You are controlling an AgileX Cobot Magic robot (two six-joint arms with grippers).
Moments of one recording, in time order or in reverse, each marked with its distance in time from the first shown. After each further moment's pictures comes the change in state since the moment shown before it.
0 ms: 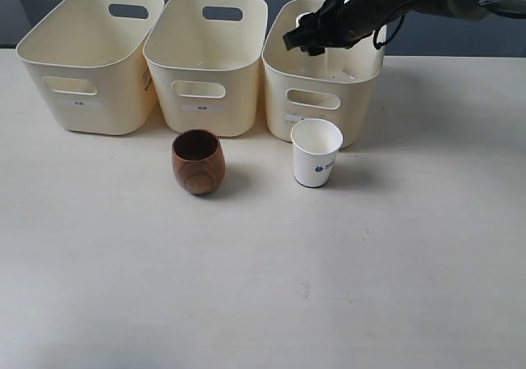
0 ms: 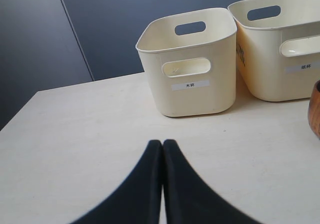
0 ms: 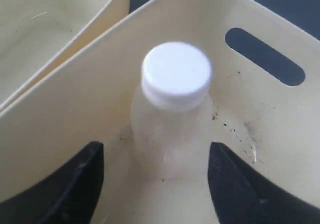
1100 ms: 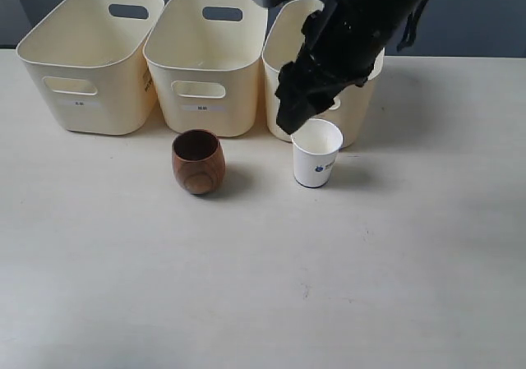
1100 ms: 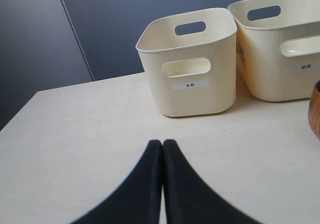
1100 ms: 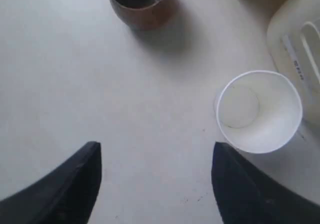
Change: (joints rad) left arm 0.000 0.000 0.000 0.000 0.000 0.000; right arm 0.156 -0.351 0.136 0.237 0.755 -0.333
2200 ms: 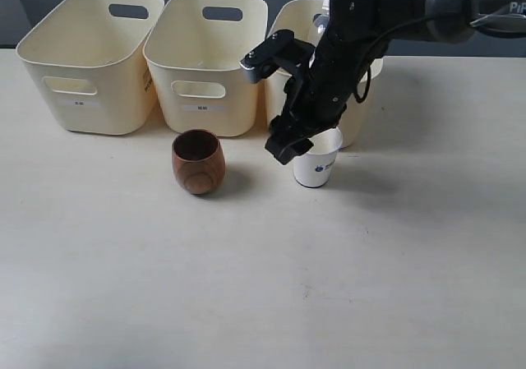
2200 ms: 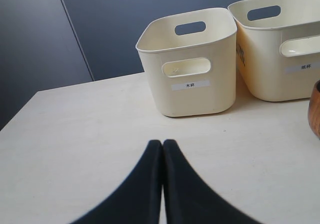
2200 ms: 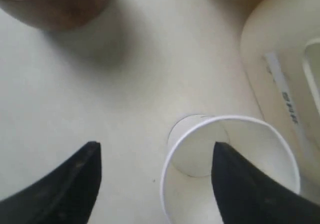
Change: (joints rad) left arm 0.000 0.000 0.000 0.000 0.000 0.000; right arm 0.009 0.229 0.046 -0.101 -0.281 -0.025
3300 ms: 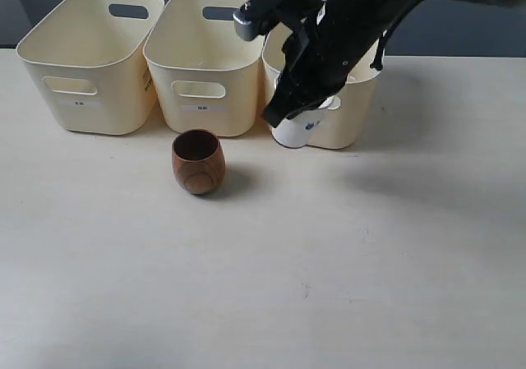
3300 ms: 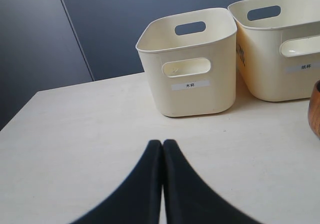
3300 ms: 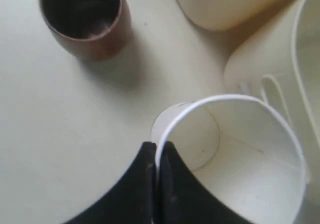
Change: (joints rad) left arm 0.000 0.000 0.000 0.000 0.000 0.000; right arm 0.033 -0.163 0.000 0.008 0.024 -0.021
